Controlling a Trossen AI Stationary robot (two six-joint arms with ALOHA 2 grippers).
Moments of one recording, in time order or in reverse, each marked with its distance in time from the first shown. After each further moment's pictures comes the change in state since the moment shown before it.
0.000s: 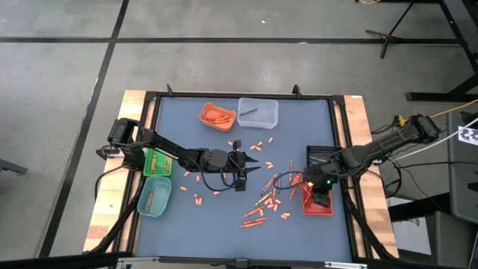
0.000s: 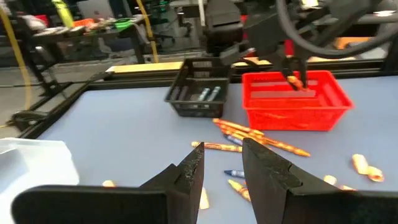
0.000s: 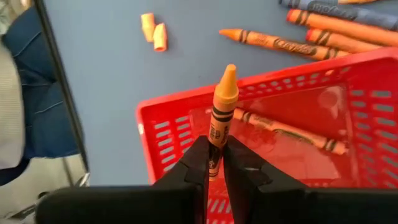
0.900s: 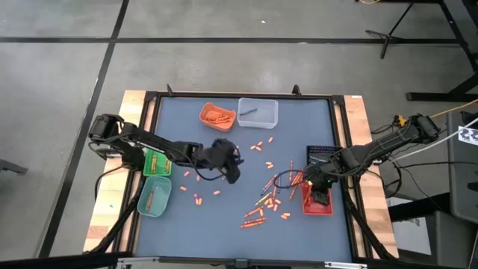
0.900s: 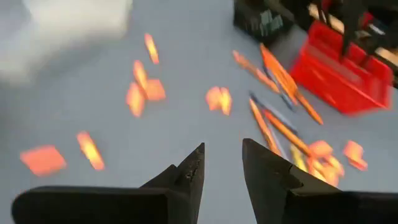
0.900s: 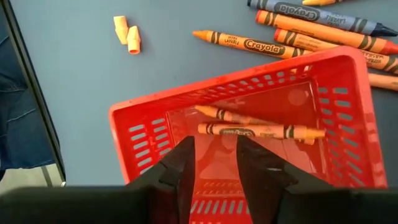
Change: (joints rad) left arm 0.002 -0.209 -0.001 -0.606 -0.058 -0.675; right arm -0.002 0.001 -0.001 -0.041 0.054 -0.006
